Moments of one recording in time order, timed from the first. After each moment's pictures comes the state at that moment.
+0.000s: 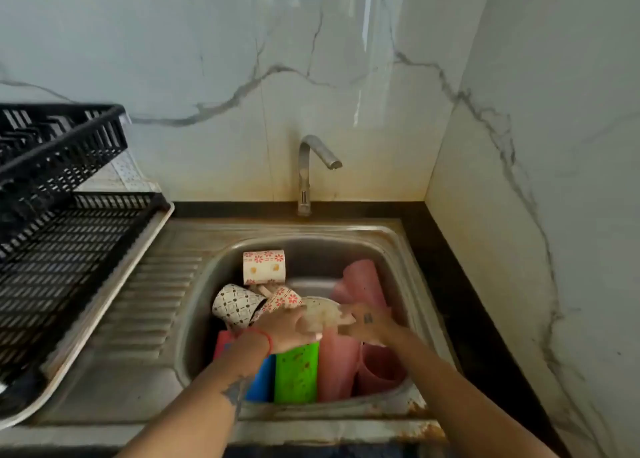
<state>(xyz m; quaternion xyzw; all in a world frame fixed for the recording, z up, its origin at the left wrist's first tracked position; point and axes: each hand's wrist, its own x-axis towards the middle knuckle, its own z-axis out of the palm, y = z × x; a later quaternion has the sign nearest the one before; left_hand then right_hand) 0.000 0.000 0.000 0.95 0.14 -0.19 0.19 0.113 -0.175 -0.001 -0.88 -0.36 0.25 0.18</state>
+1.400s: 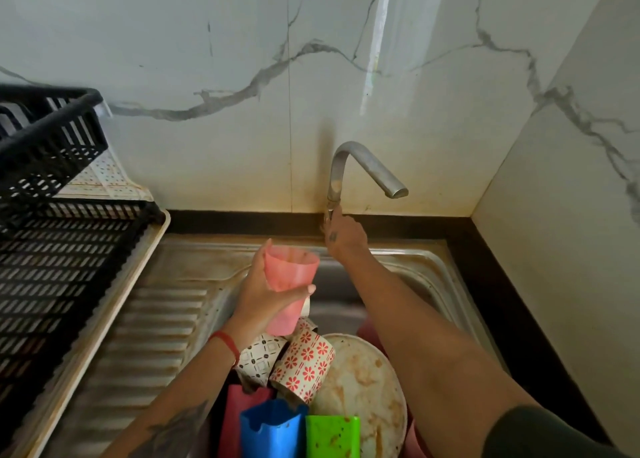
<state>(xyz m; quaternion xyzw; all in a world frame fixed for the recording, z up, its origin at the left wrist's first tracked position) 0.054 0.111 0.045 0.72 0.26 0.15 0.62 0.236 0.045 0.056 -0.95 -0.24 0.03 0.19</state>
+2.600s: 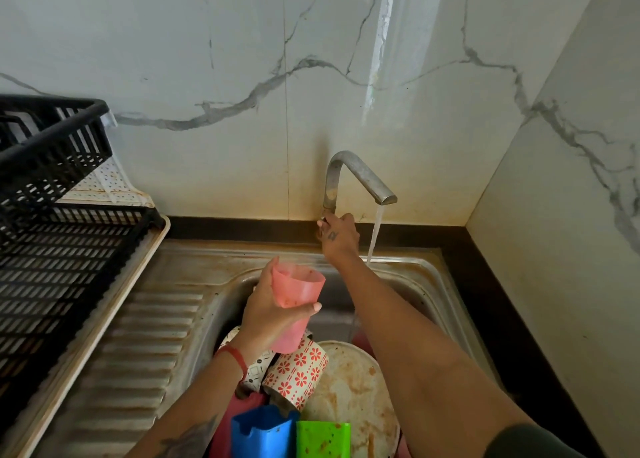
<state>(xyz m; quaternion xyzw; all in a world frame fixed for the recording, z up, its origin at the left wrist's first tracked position) 0.054 0.088 0.034 0.74 0.26 0.15 0.60 0.240 0.049 0.051 -0.80 -0.06 0.12 0.58</state>
